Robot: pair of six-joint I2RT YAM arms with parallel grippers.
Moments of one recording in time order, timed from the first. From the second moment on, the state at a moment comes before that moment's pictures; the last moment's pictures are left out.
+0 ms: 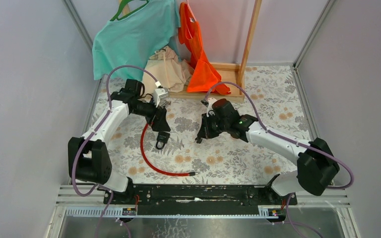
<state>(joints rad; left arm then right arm) -0.14 1.50 1.18 -0.82 0.87 0.59 0.76 1.44 0.96 -0.29 -0.23 0.46</state>
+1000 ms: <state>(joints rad) -0.44 1.35 1.01 -0.81 1.07 0.72 0.76 1.34 0.98 -0.05 -0.65 0.75</state>
